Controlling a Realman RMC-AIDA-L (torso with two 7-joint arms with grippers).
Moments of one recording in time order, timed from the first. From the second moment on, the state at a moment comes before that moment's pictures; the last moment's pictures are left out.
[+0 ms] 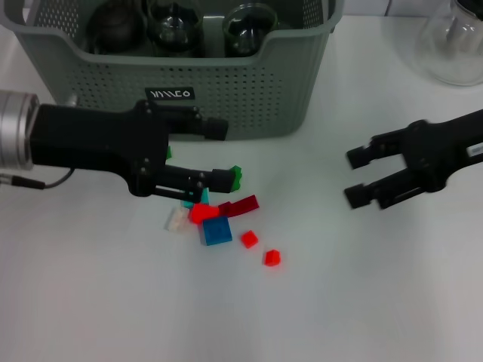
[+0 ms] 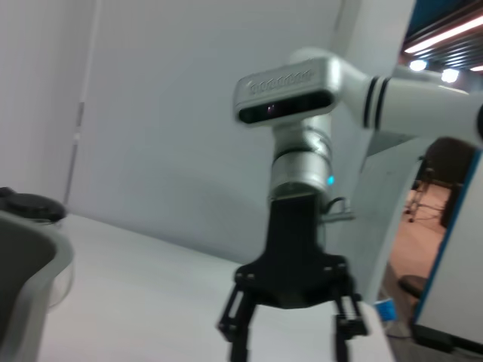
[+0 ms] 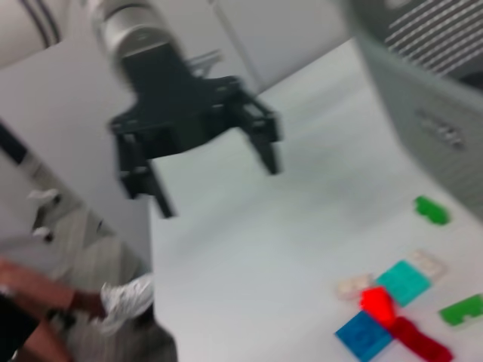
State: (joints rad) left arm -0.49 -2.08 0.81 0.93 1.90 1.90 -1.57; right arm 0.71 1.98 -0.85 -0.77 -2.16 -1.85 1.83
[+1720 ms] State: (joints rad) left arm -0.40 -2.08 0.73 0.85 1.95 1.73 -1.34; right arm 0.89 2.12 -1.90 -0.95 -2.25 -1.34 2.29
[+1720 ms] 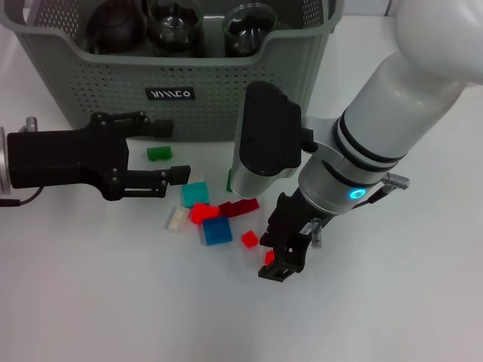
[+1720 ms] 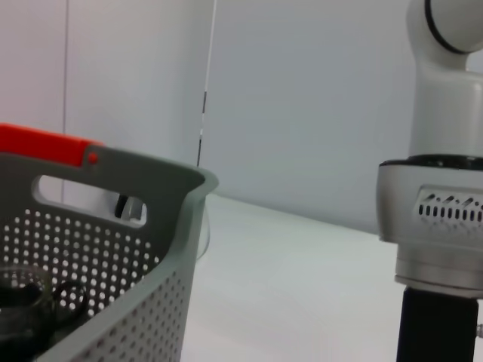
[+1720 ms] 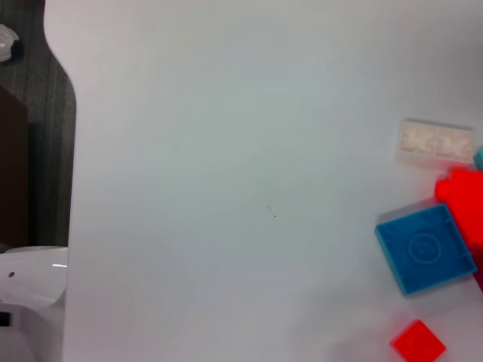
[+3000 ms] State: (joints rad) left arm -0.39 -2.06 0.68 0.84 2.04 1.70 -1.33; right arm 0.88 2.11 -1.92 -0.95 -2.25 -1.34 2.33
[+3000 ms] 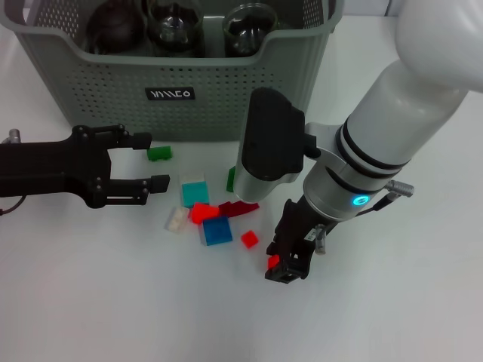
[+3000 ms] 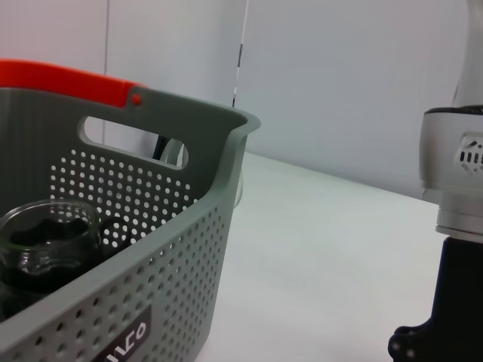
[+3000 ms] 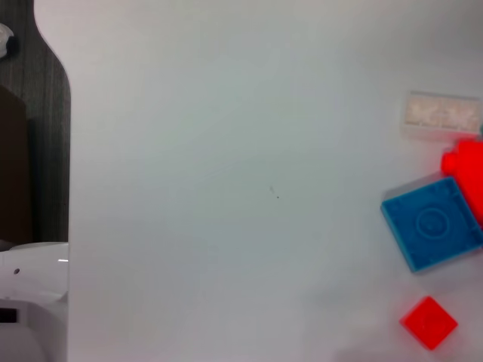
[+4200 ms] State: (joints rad) left arm -0.36 -2.05 0.66 0.83 2.06 1.70 -1.34; right arm 0.74 2.10 -1.54 -1.17 -2.30 -1.51 2.29
